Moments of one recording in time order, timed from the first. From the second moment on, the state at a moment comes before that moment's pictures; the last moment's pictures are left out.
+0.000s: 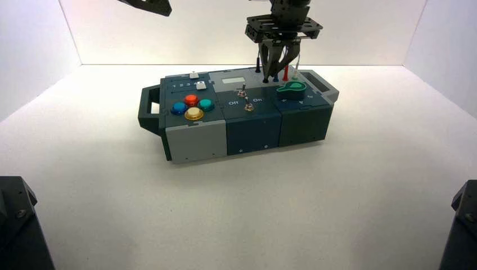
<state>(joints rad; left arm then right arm) -0.56 -0.60 0.99 -0.25 0.36 0.44 0.50 0.26 0.35 0.12 0.71 -0.10</state>
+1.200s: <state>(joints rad) -0.56 -0.58 1.01 -0.24 0.33 0.44 0.50 0.01 0.47 0.10 0.79 -0.13</state>
